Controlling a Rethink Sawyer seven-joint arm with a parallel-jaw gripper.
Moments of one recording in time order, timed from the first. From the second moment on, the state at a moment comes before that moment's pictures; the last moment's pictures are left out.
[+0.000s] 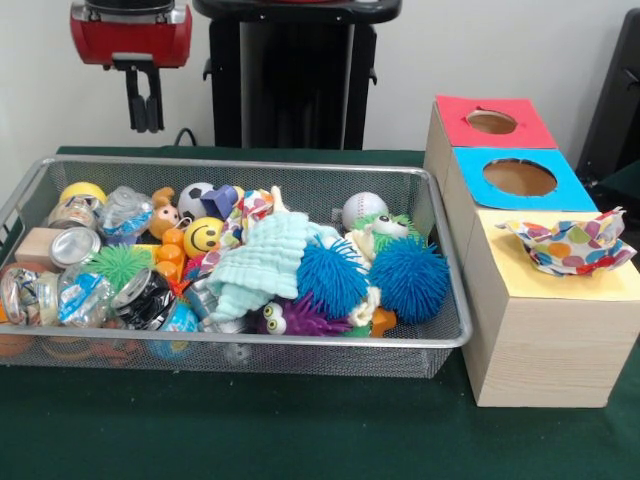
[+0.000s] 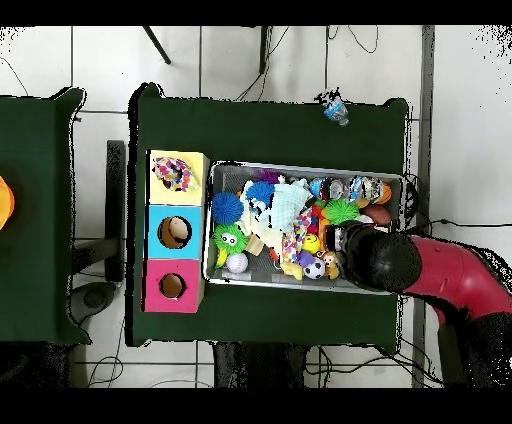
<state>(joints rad) -0.80 -0.88 0.37 1.81 -0.38 0.64 1.47</state>
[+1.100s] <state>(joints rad) -0.78 -0.81 0.26 1.96 -0.37 0.44 1.47</state>
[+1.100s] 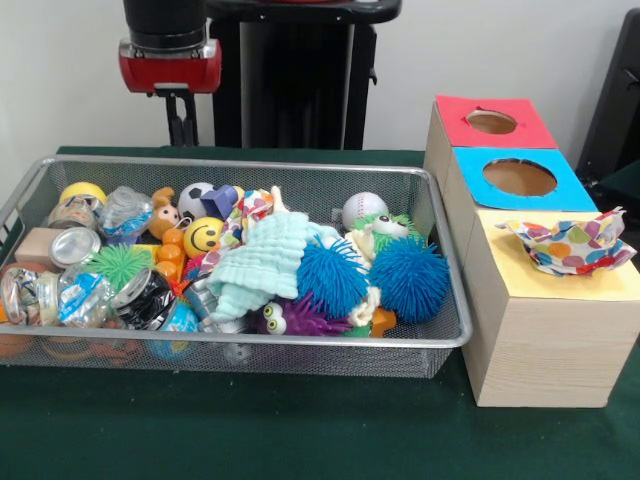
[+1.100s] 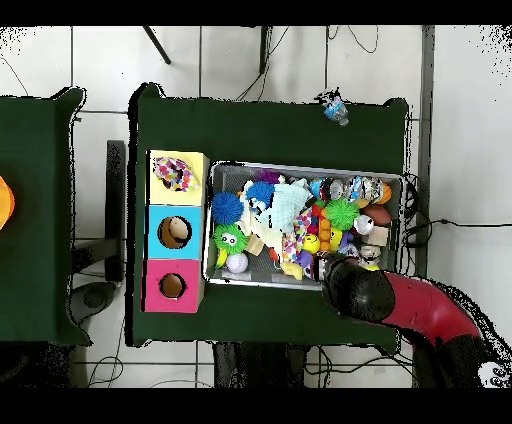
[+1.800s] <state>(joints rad) -0.76 -0.80 0.21 1.98 -0.37 0.43 1.47</state>
